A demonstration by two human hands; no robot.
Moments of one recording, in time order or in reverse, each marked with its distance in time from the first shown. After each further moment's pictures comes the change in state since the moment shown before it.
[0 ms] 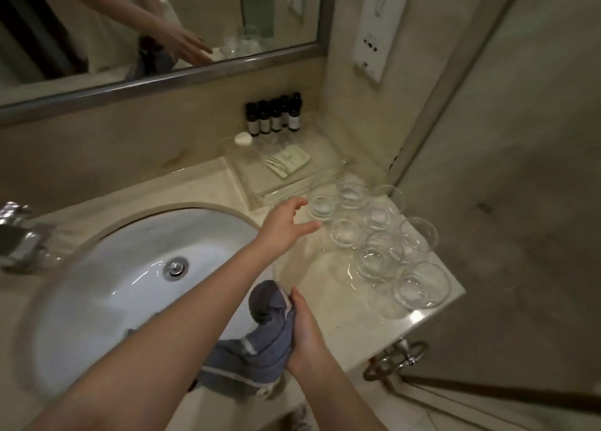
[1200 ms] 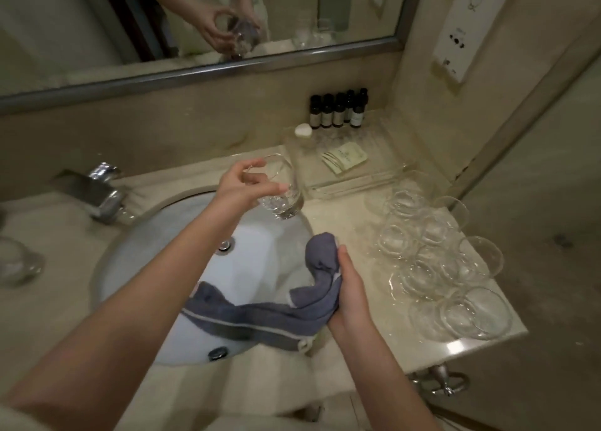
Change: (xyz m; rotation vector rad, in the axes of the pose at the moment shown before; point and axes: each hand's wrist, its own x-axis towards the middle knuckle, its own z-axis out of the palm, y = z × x) left_hand -0.047 -0.026 -0.115 -0.582 0.382 -0.183; right_hand -0.010 -0.055 0.014 0.008 -0.220 -0.217
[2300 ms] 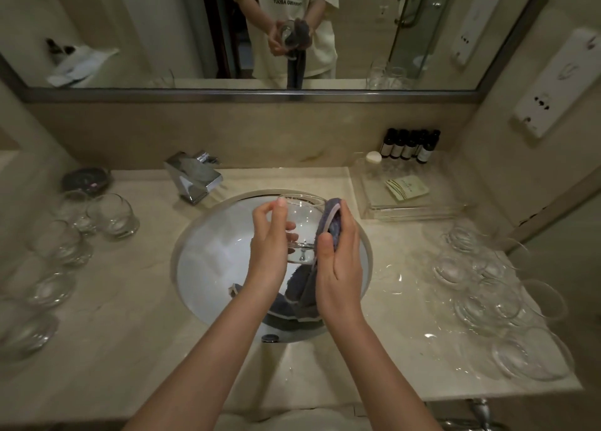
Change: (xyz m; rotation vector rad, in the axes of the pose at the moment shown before) left_hand -0.127 -0.014 -0.050 -0.168 0.369 0.056; right_hand -0.068 0.042 0.120 -0.921 -0.140 -0.914
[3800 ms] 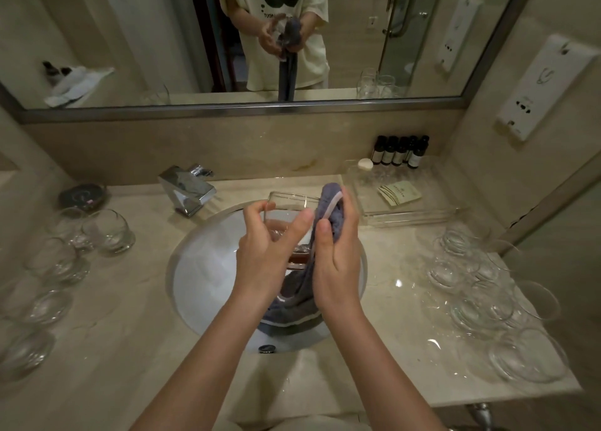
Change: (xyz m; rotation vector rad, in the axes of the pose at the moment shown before) left_hand -0.024 0.028 -0.001 0.203 -0.048 0.163; right_hand 0.015 -0.030 -0.012 0.169 0.036 0.000
